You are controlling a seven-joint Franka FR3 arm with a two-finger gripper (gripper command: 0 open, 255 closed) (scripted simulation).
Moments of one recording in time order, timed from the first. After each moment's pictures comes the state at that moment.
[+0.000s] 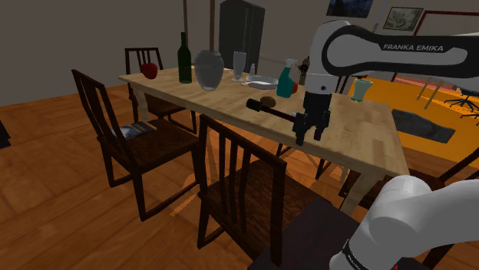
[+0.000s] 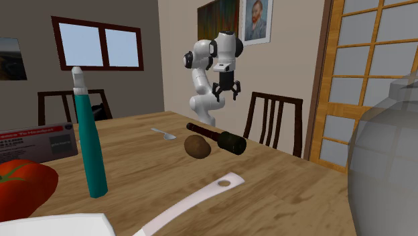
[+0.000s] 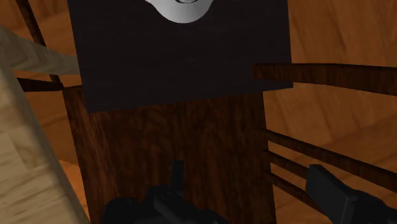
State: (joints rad) arm 0.01 -0.77 -0.07 -2.44 0.03 1.54 0.12
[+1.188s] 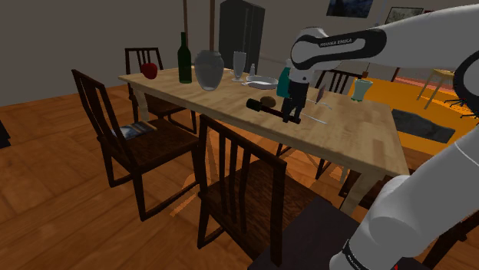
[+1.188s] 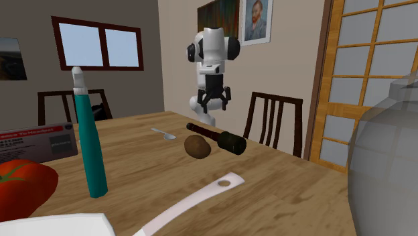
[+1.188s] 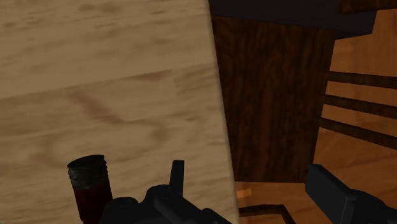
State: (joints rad) arm 0.01 -0.28 -0.31 -2.10 -0.05 1.77 -0.32
